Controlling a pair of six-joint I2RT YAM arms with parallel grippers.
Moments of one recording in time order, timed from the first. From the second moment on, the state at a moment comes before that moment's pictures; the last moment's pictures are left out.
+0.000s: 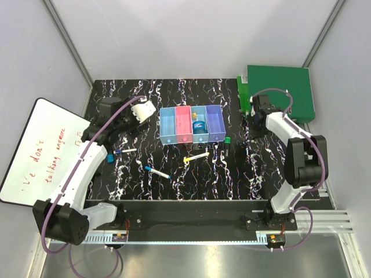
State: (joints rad) left arm -0.21 1.15 1.09 -0.53 0.19 0.79; right arm 0.12 1.73 1.20 -0.61 0.09 0.11
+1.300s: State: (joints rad) left arm -0.21 1.30 1.10 -0.53 0.39 0.52; right arm 0.41 1.95 1.60 -0.61 0.01 0.03
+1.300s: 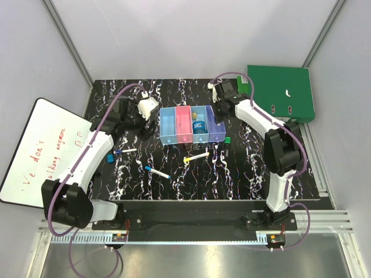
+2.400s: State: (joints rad) left arm -0.01 1.22 0.82 -0.51 0.28 0.90; right arm 0.44 1.97 1.55 -0.59 0.01 0.03
